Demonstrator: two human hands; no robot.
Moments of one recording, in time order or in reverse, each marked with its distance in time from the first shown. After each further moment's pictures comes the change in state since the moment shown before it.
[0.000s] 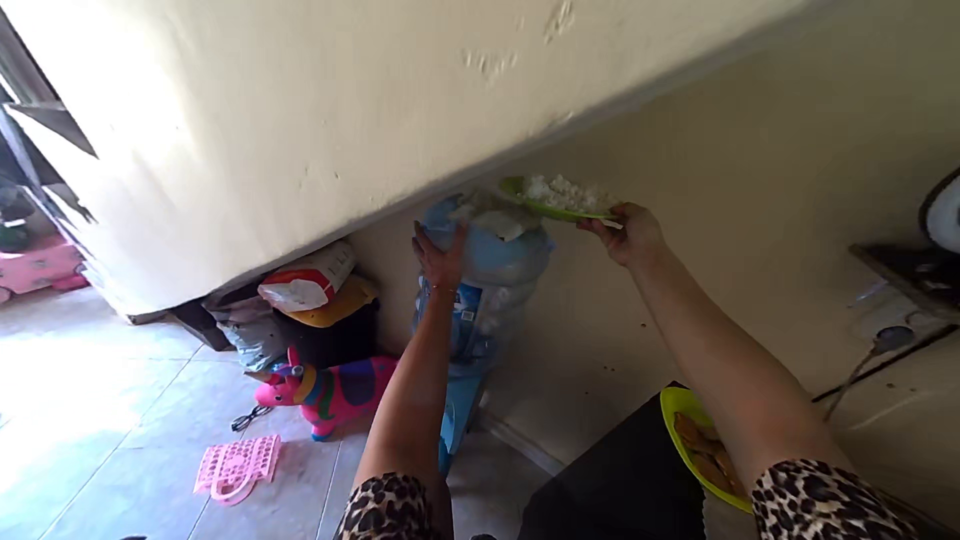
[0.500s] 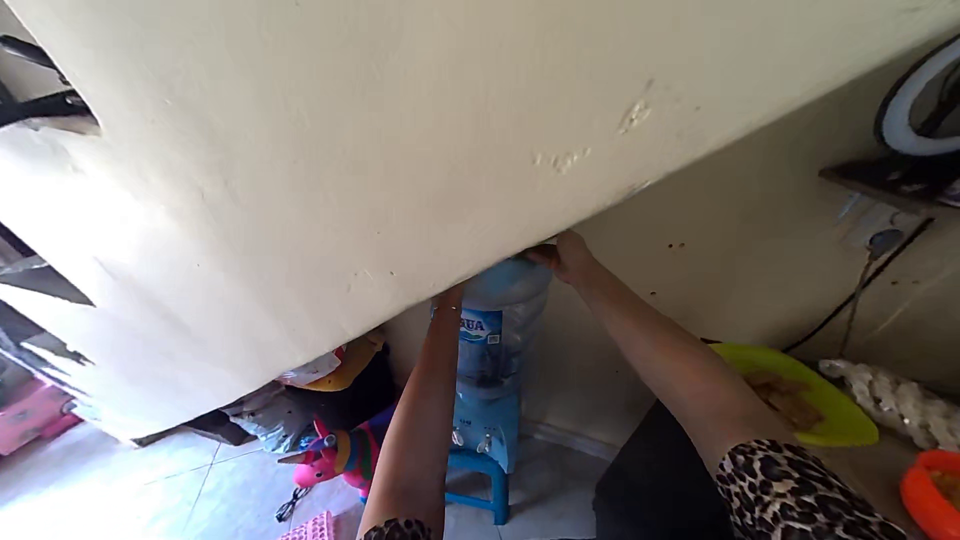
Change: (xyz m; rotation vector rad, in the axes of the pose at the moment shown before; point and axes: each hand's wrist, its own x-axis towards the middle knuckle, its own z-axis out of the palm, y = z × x) left_hand 0.013 0.046 -0.028 0.102 -0.261 -0.233; right_hand -0.016 0.079 0.065 0.027 -0.029 0.040
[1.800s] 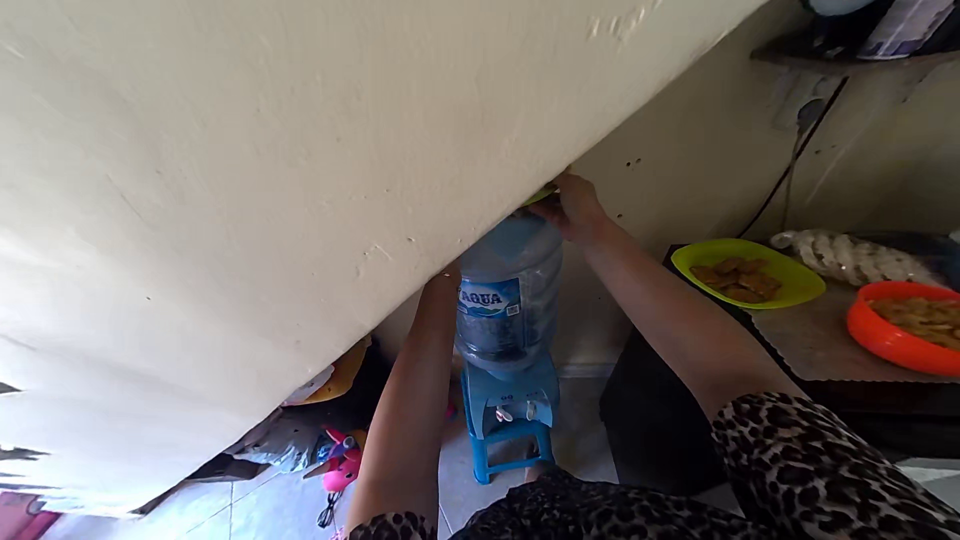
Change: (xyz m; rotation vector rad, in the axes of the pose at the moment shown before) left_hand -0.015 0.014 -0.009 0.101 -0.336 -0.059; right_hand -0.063 -0.001 0.004 0.074 0.323 -0.137
